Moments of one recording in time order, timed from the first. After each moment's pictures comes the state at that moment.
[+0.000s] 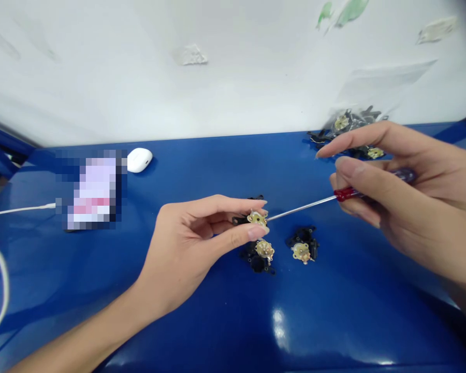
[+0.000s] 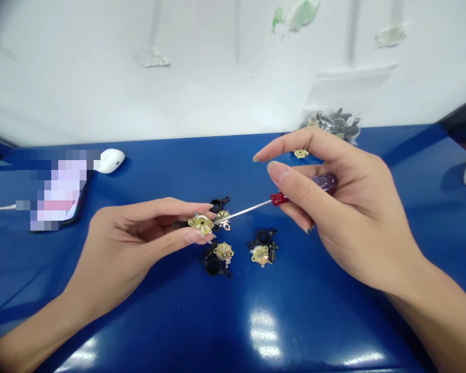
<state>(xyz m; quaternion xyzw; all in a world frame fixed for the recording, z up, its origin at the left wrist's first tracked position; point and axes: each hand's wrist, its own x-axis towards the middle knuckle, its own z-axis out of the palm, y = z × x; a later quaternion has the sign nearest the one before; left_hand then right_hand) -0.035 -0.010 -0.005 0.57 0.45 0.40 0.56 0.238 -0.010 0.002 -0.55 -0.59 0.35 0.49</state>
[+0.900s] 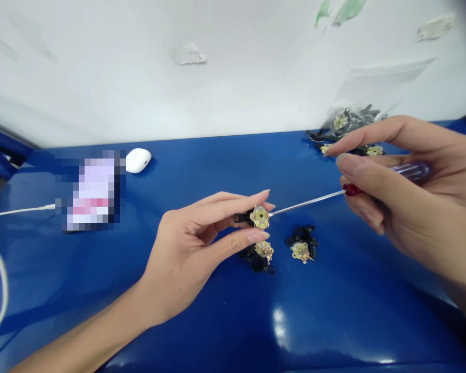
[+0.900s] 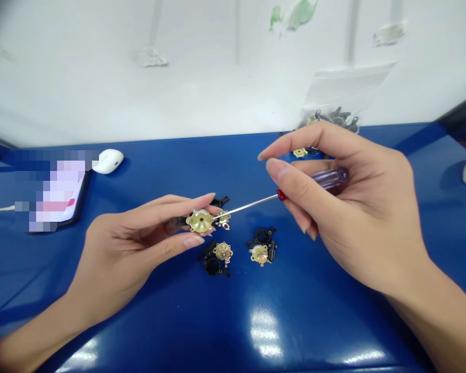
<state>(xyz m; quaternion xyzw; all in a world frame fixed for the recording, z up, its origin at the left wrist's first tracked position) -0.036 -0.012 -0.008 0.61 0.39 0.41 0.56 0.234 -0.015 0.004 -0.55 -0.62 0.26 0.49</state>
